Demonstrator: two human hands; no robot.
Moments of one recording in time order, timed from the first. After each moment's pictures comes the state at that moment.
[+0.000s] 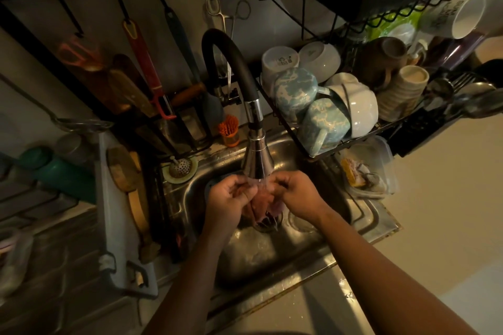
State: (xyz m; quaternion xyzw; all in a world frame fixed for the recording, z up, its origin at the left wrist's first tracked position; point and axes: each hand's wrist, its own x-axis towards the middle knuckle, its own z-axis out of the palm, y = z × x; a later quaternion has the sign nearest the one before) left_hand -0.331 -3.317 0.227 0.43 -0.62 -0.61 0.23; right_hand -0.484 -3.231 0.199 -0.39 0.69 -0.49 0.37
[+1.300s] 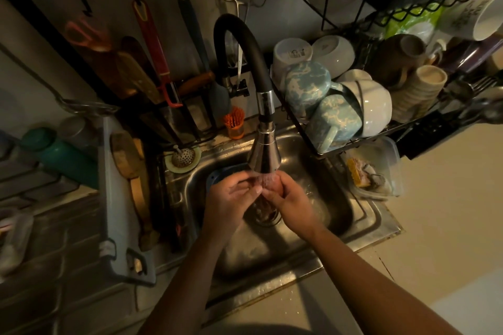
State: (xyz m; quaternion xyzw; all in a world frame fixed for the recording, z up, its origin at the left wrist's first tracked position) left_hand -0.320 -3.310 0.227 0.39 -0.64 -0.61 0.26; right_hand -0.453 -3.224 0.178 -0.32 0.63 -0.58 0.40
